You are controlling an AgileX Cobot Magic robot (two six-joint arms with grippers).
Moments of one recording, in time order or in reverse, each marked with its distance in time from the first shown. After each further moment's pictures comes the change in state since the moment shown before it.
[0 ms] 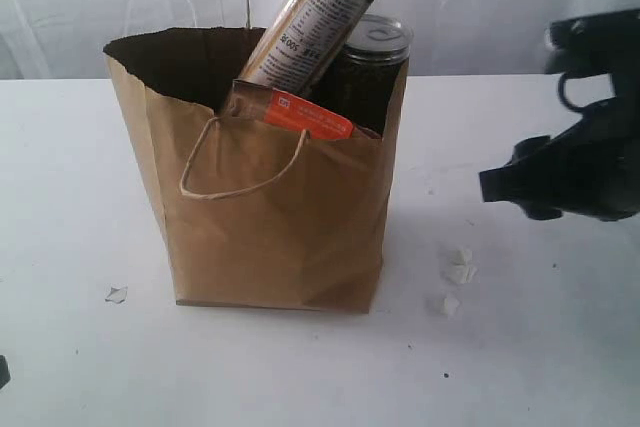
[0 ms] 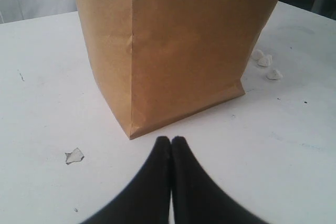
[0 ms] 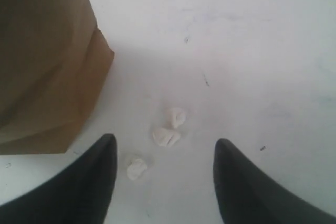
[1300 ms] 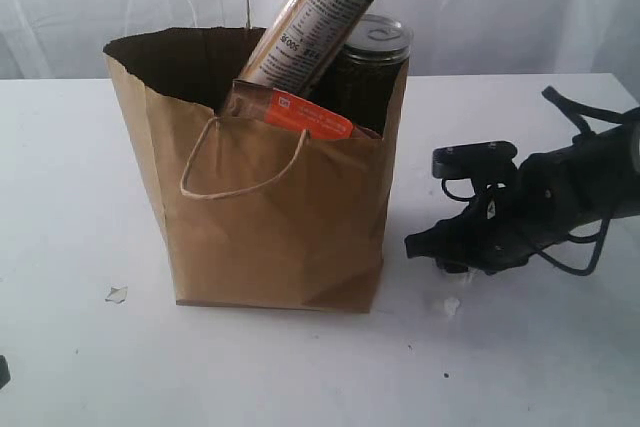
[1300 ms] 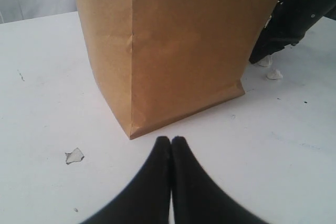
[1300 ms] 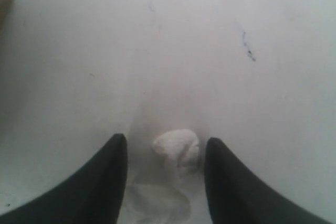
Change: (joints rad) left arm 0.000 0.000 0.000 0.000 0.000 0.000; right arm -0.046 0.683 -0.082 0.070 -0.326 -0.017
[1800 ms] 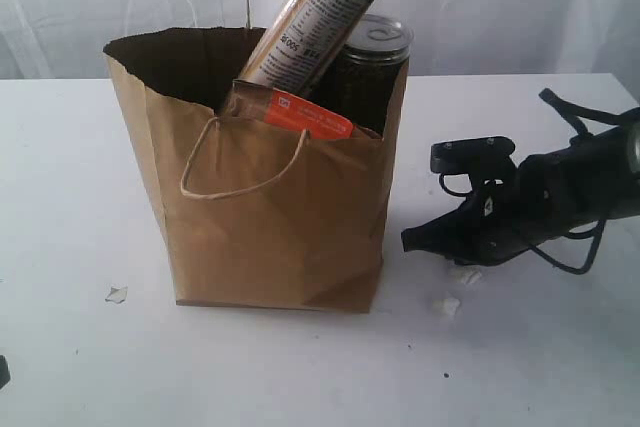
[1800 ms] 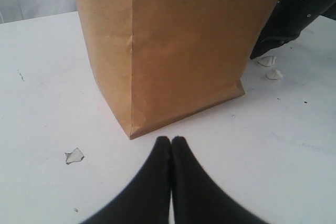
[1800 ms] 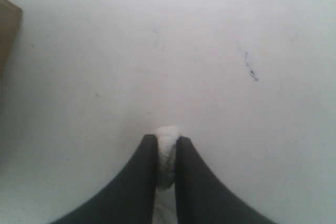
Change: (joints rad) left arm 0.000 0.000 0.000 0.000 0.000 0.000; right arm 0.000 0.009 -0.002 0.000 -0.051 -0.003
